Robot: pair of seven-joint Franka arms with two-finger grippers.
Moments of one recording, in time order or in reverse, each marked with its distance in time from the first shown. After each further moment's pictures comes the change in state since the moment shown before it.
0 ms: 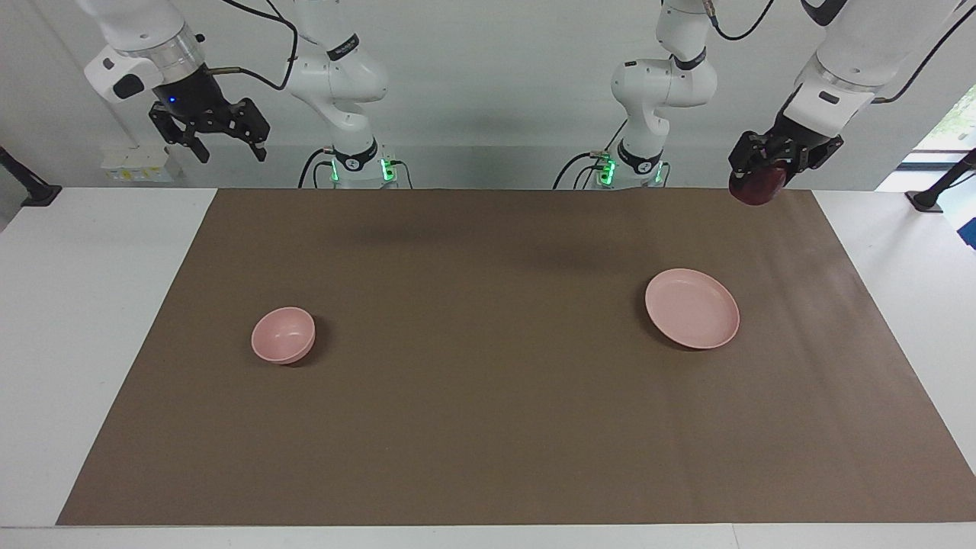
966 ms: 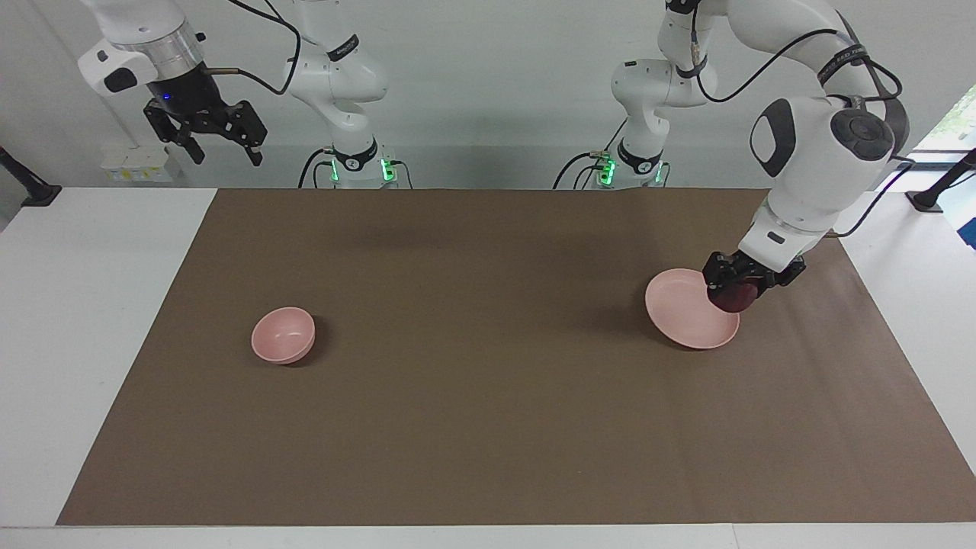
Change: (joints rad) left arm -0.003 0.221 -0.012 -0.078 0.012 0.378 0.101; right arm 0.027 0.025 0.004 0.050 -0.042 0.027 0.135
